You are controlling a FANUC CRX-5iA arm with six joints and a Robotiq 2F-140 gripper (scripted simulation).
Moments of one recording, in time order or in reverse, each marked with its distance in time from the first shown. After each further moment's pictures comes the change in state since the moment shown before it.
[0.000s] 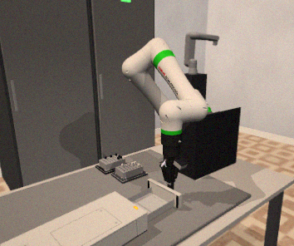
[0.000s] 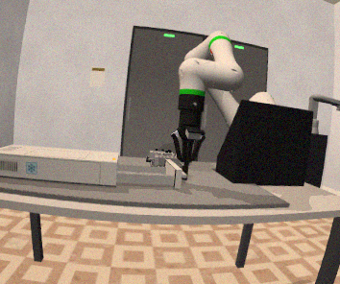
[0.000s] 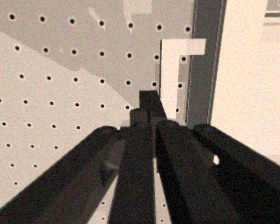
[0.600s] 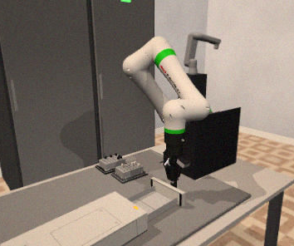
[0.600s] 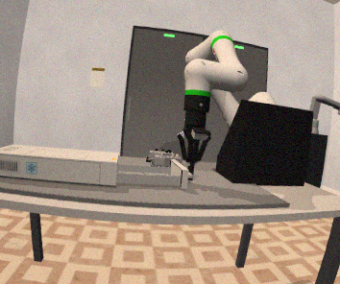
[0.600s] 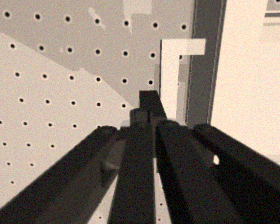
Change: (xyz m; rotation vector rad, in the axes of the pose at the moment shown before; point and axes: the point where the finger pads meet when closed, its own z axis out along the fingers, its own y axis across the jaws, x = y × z) arm 0.000 -0.021 0.000 0.000 0.000 0.000
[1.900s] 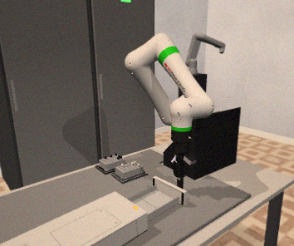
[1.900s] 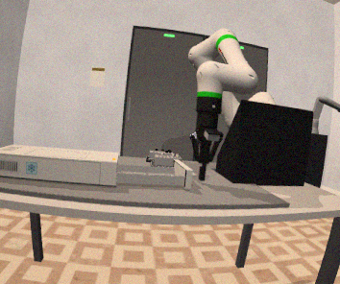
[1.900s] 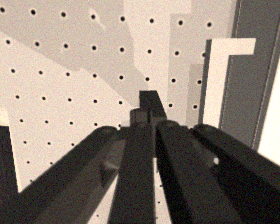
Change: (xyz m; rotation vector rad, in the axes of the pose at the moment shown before) arm 0.000 -0.047 0.000 0.000 0.001 0.000
